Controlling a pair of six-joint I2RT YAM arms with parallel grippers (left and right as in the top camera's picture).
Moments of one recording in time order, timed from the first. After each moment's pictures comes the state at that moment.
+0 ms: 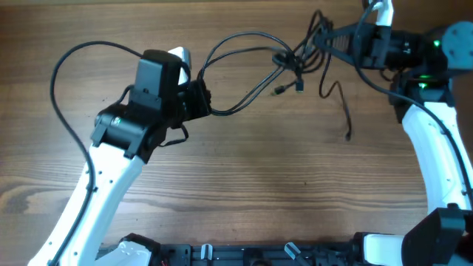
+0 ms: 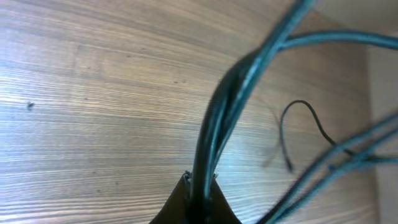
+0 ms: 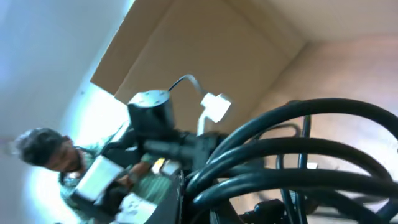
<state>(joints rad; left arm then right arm) -0.37 1.31 1.29 -0.82 0.15 -0.60 -0.08 1.52 1.21 0.79 -1.53 1.42</state>
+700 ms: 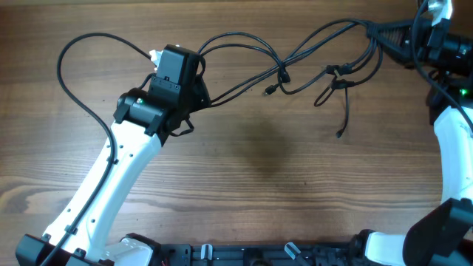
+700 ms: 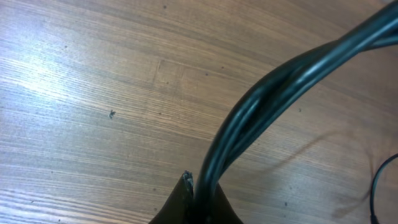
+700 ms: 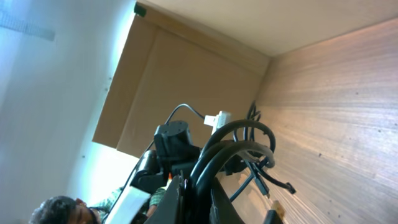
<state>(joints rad) -0.39 1.44 1.31 -0.86 -0.15 -0.64 -0.33 1.54 1.20 0.97 -1.56 1.81</state>
